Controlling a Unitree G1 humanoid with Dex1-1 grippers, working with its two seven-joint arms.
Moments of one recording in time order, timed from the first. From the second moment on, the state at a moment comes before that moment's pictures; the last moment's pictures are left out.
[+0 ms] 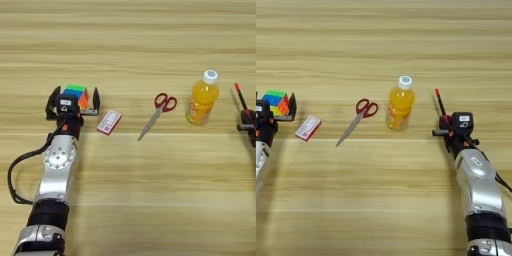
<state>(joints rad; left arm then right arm) -0.21 0.10 0.10 0.40 -0.01 -0.32 -0.02 -0.17 -0.28 -0.21 0.28 0.19 0.06 0.23</state>
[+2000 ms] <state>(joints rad) -0.13 0.02 0.05 -0.14 -0.71 0.32 -0.42 -0.09 -0.18 0.23 -0.20 0.18 0.07 0.45</state>
